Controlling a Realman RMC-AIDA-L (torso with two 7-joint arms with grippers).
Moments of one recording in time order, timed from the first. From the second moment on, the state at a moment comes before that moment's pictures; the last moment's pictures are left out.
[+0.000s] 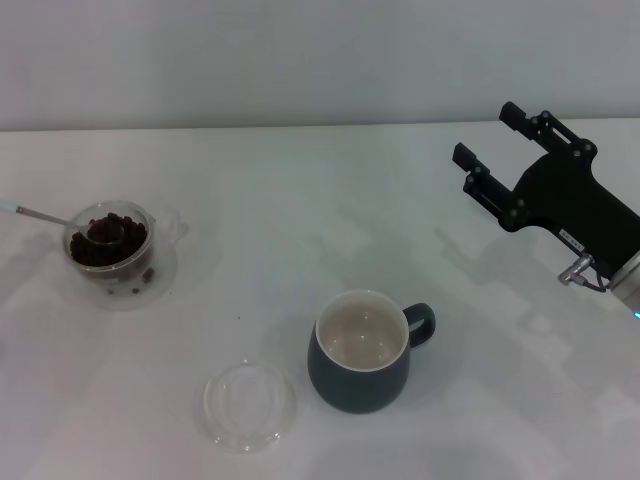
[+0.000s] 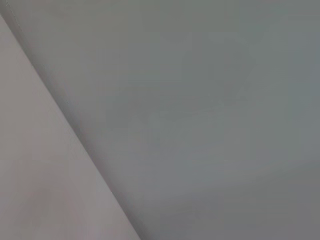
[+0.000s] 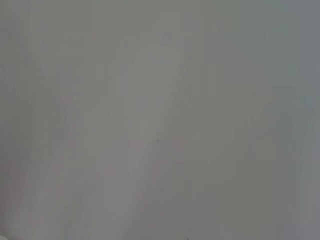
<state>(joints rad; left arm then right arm) -0.39 -1.91 0.87 0.30 1.19 1.16 -2.02 0.40 2.01 -1.90 -0.21 -0.02 -1.37 0.20</state>
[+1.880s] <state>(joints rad) -0.62 -2.01 1.02 0.31 1.37 1.27 -2.03 0.43 2.01 -1.74 -0.22 0.06 -1.32 0.19</state>
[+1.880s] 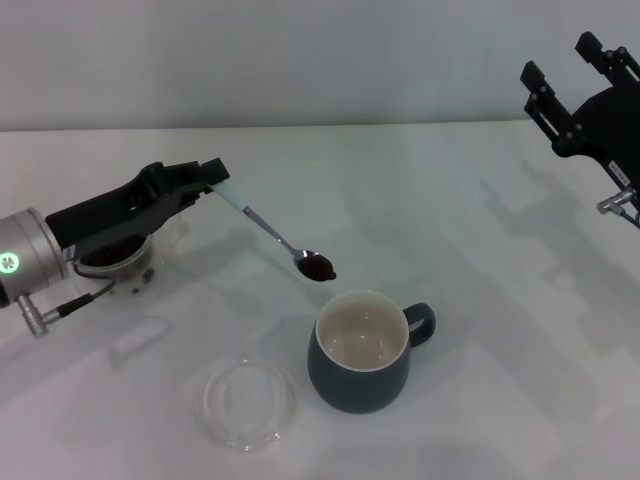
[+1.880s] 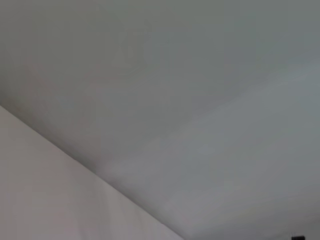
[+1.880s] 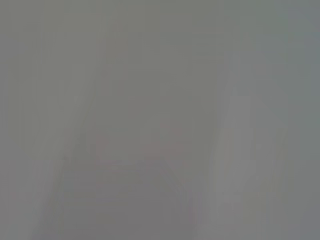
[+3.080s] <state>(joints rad) -0.67 -2.04 1.18 0.36 1.40 1.29 -1.97 0.43 2.01 -1.74 -0.22 0.06 -1.27 0.20</state>
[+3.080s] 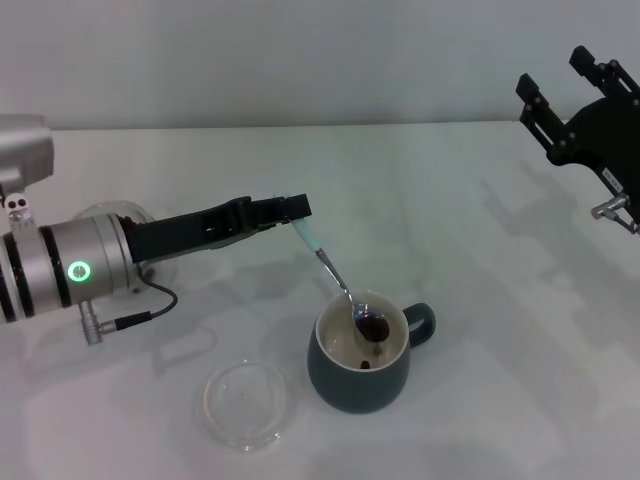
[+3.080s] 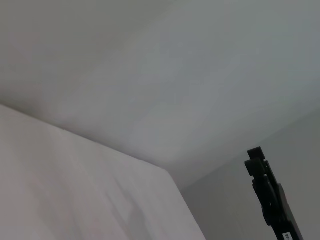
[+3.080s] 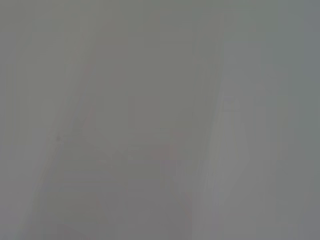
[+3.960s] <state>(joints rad) -0.75 -2.05 1.18 0.48 1.55 1.20 -1.90 0.42 2.01 -1.74 -0.22 0.06 -1.27 0.21</state>
